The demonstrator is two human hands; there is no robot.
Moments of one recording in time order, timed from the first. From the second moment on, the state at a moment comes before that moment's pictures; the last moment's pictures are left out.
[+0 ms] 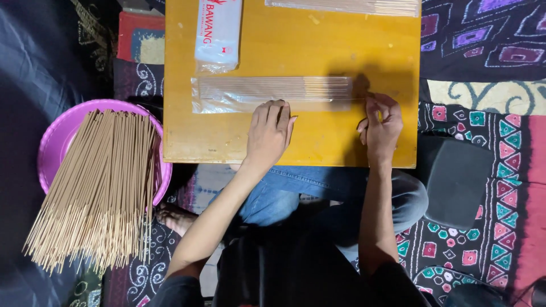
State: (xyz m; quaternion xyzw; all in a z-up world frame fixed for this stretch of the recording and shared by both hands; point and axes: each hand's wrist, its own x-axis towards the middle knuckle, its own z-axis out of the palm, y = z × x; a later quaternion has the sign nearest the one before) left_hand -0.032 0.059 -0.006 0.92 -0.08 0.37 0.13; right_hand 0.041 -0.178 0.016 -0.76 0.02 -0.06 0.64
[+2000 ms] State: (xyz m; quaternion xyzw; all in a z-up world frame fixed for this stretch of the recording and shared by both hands) left_hand -0.033 0.129 -0.025 0.95 -0.03 0.27 0.15; right_hand 0.018 -0.069 -0.003 -0.85 -0.40 -0.26 0.24
